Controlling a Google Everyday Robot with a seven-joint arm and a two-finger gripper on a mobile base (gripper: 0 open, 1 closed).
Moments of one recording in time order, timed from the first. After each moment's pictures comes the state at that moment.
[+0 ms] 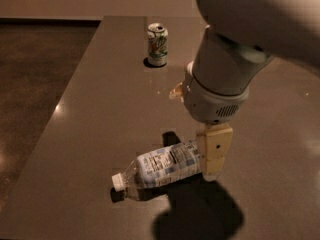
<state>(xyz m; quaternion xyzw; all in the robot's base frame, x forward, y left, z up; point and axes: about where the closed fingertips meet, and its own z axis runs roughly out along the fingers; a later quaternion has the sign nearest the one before) 0.396 -0.073 0.900 -0.79 0.61 0.00 0.10</state>
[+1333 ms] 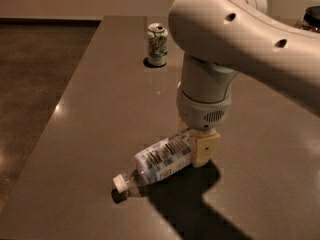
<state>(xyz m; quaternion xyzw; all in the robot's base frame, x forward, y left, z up) 0.408 -0.083 0.847 -0.79 0.61 0.02 0.00</state>
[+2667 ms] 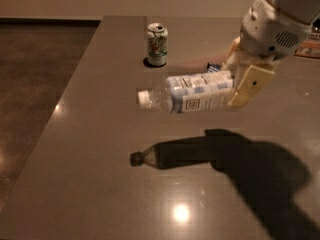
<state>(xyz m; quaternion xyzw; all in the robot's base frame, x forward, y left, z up) 0.463 -0.147 0.962 -0.69 0.70 0.09 0.14</state>
